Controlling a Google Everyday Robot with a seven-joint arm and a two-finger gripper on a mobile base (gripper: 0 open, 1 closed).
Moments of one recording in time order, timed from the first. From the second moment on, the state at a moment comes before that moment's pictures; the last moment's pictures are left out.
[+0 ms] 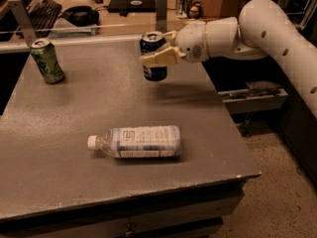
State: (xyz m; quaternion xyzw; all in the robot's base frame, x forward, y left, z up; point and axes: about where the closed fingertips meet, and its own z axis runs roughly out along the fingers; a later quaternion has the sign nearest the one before) arm 0.641 0.013 0.943 -0.52 0.61 0.35 0.49
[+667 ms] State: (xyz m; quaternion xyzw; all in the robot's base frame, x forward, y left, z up) arm 0.559 -0.008 0.933 -0.57 0.57 0.39 0.45
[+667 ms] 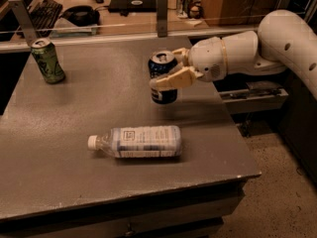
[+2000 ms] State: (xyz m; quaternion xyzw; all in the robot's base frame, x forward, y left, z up) arm 0.495 -0.015 0.889 -0.62 0.51 0.46 0.39
